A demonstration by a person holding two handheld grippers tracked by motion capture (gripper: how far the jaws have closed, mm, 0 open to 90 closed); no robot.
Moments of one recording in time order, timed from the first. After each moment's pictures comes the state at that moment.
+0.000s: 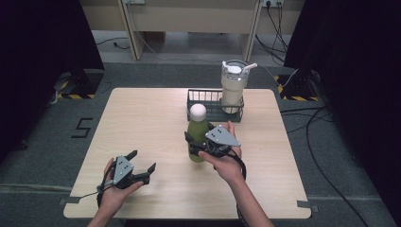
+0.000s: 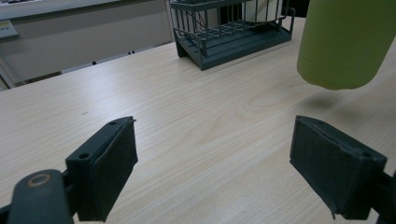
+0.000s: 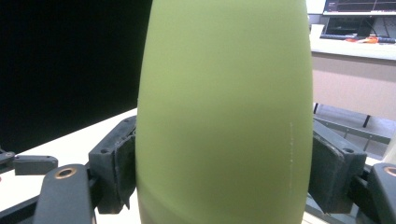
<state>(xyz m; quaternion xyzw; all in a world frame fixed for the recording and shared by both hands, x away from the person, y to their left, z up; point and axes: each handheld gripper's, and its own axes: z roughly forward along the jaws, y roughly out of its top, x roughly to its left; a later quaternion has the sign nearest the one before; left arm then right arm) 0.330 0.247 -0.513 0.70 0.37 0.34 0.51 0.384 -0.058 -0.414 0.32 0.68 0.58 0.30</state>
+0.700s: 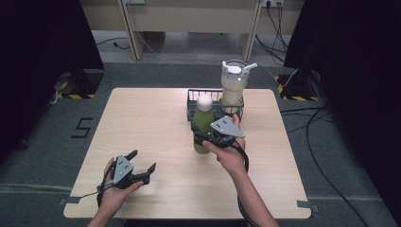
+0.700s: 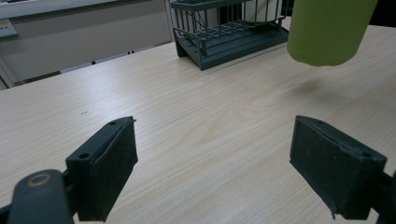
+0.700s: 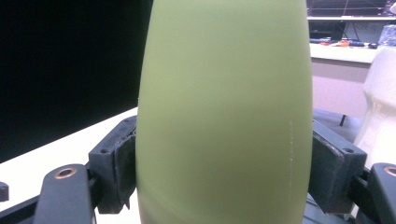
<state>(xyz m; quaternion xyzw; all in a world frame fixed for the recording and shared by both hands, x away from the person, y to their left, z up) 0.331 0.247 -0.513 0.70 0.37 0.34 0.51 0.406 -0.068 -0.404 0.34 0.67 0.58 0.32</state>
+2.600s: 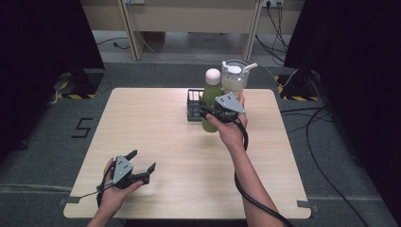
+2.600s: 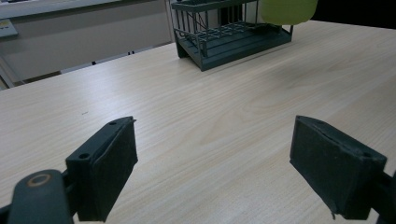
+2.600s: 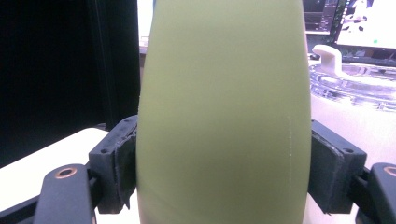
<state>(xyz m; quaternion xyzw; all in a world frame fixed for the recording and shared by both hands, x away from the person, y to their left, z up) 0.331 0.247 -0.513 0.70 0.37 0.34 0.51 0.469 -0.073 -0.377 0.39 0.63 0.56 0.38</state>
